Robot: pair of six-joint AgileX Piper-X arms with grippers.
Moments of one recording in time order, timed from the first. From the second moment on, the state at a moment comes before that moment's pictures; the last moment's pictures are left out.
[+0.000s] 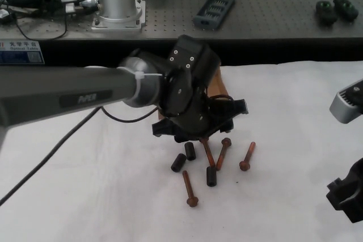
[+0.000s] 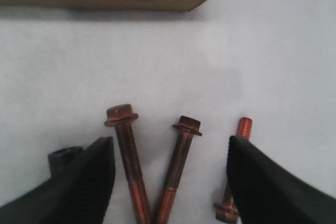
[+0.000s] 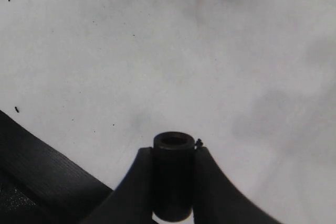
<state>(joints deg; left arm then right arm) -37.1 118.6 -85.8 18.1 5.0 -40.5 31.4 59.5 -50.7 65.3 -9.6 -7.3</state>
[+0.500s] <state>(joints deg) -37.3 119.5 -85.9 21.2 2.4 -43.0 31.4 59.5 -50.7 65.3 -9.6 -7.3</state>
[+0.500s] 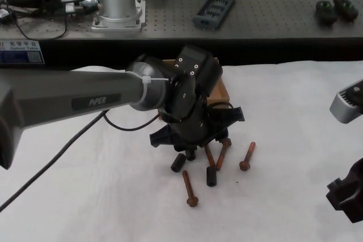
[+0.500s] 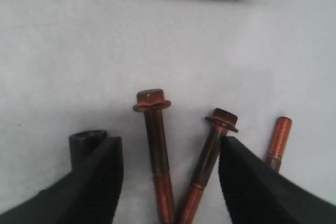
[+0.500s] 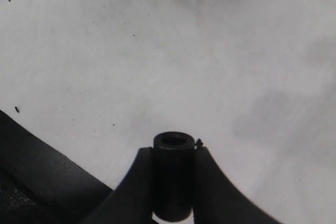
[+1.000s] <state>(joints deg) -37.7 121.5 -86.0 20.8 2.4 -45.4 31.4 59.5 -50.7 65.3 -9.6 -7.3</state>
